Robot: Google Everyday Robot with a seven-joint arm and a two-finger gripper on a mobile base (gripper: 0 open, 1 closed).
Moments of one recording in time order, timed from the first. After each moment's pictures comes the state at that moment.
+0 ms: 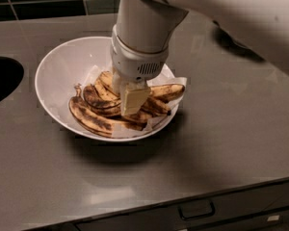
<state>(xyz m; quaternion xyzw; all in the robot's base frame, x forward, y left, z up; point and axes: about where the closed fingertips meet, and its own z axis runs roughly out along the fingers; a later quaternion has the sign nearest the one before) 0.455 0.044 0.924 -0.82 0.55 0.01 0.15</state>
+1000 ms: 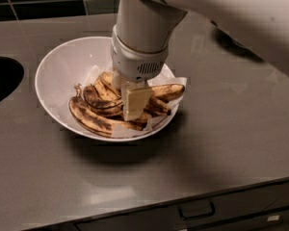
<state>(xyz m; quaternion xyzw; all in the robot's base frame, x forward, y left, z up) 0.457 0.045 0.922 -0.82 0.55 0.01 0.15</state>
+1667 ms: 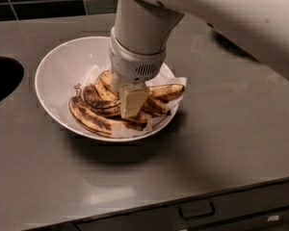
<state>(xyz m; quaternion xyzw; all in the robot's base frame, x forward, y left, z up) 0.457 0.047 0.919 -0.82 0.55 0.01 0.15</state>
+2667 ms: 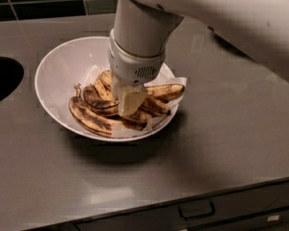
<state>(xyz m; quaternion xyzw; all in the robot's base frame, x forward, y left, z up) 0.455 0.049 0.918 -0.83 0.54 0.01 0.15</state>
